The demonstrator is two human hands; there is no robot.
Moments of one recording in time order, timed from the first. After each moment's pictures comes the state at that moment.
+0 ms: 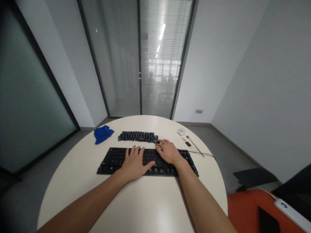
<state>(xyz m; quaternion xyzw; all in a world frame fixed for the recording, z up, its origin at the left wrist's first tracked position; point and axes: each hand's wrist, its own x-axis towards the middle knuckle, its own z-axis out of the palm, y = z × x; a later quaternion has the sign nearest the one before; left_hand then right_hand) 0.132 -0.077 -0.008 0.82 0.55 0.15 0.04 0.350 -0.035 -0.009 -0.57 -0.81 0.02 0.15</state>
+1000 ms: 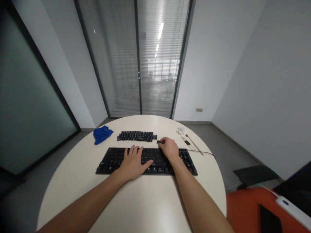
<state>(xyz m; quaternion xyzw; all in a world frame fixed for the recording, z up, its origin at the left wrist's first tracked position) 0.132 -0.078 -0.007 0.82 0.56 0.13 0.03 0.344 -0.025 -0.005 -0.72 -0.61 0.11 0.30</state>
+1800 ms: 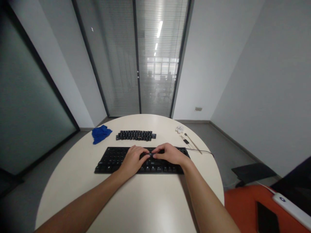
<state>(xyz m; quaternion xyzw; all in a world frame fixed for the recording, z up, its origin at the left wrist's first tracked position) 0.133 -0.072 0.000 0.84 0.43 0.30 0.13 0.359 -0.066 0.020 -0.46 -0.76 0.38 0.27</state>
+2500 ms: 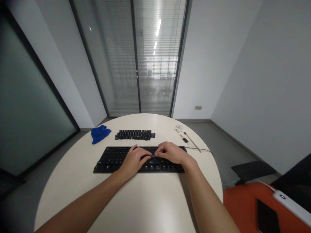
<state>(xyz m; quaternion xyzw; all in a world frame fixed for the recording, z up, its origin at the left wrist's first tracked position) 0.138 -0.075 0.002 0.87 0.40 0.26 0.13 0.369 -0.071 0.030 -0.47 -0.81 0.27 0.20</state>
